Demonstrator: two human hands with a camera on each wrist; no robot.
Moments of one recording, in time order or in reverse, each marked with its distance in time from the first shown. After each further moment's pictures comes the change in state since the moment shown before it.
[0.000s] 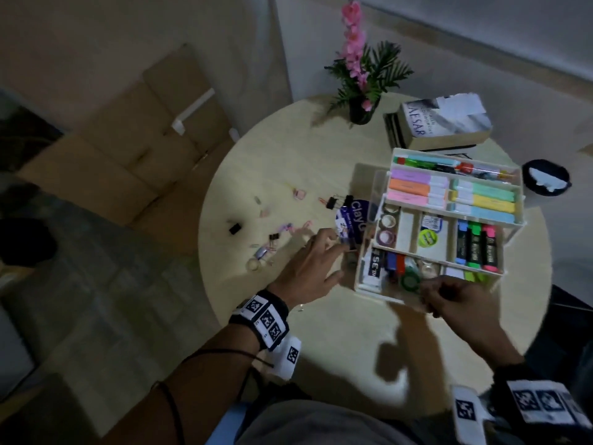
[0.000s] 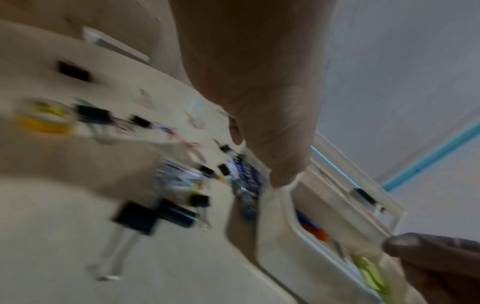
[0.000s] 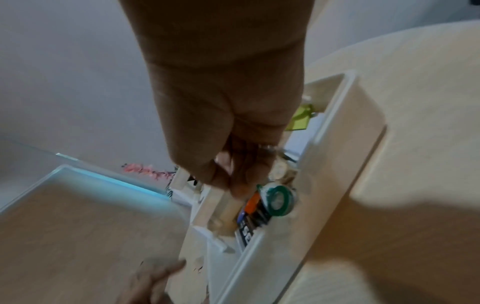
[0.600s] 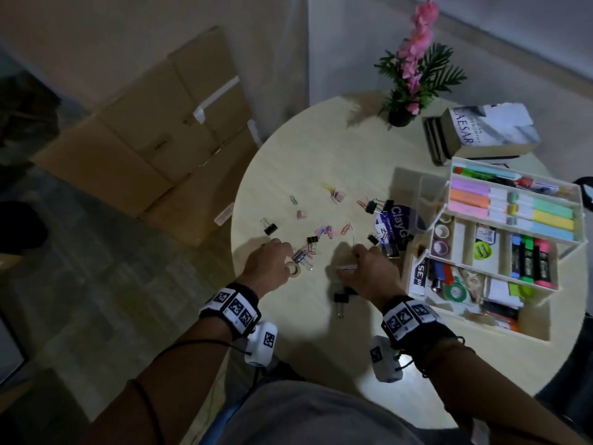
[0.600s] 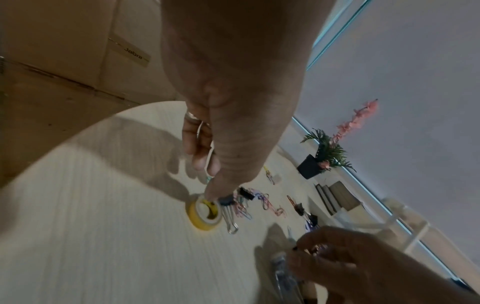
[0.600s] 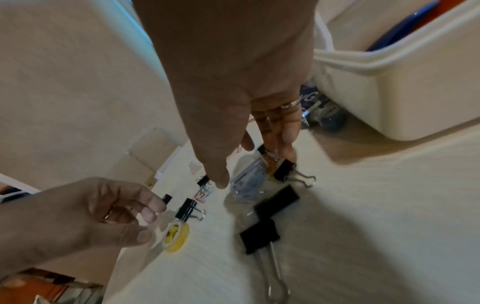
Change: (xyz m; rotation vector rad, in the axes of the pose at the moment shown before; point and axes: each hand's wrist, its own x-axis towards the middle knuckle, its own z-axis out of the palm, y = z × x) left_hand -0.074 -0.164 -0.047 -0.009 -0.228 -0.511; right_hand 0.060 -0.088 0.228 -0.841 -0.194 -0.157
